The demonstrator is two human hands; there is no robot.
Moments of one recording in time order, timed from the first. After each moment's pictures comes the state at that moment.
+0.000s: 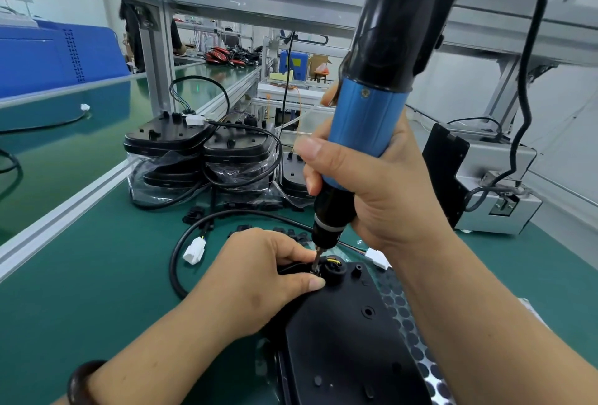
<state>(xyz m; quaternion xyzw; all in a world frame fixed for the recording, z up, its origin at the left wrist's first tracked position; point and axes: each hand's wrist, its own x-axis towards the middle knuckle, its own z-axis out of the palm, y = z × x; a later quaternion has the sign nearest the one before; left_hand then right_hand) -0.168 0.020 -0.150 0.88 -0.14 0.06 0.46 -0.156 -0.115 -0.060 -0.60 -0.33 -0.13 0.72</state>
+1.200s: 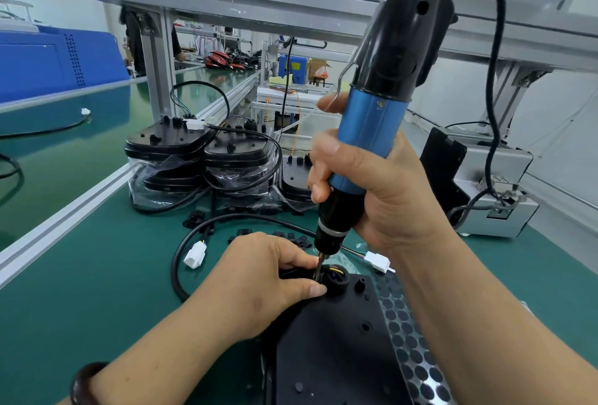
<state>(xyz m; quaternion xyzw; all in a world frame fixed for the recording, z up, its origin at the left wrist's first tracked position) -0.168 0.019 -0.147 0.87 -0.14 0.00 0.47 -0.152 -0.123 -0.061 -0.58 -0.32 -0.07 0.74</state>
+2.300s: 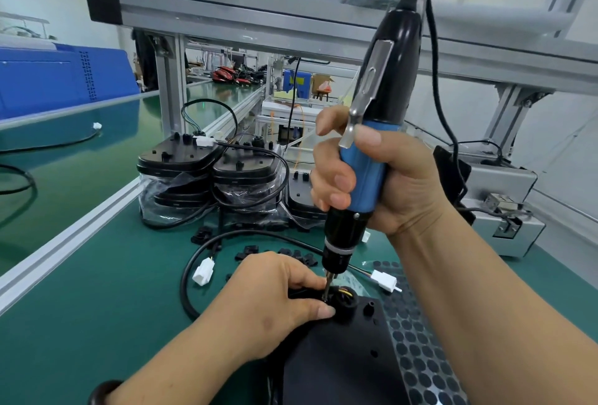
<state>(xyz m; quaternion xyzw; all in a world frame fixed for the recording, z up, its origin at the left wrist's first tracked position) -0.165 0.021 -0.148 0.87 -0.16 0.00 0.46 -0.122 -0.127 -0.037 -0.49 -0.43 0.18 0.74</state>
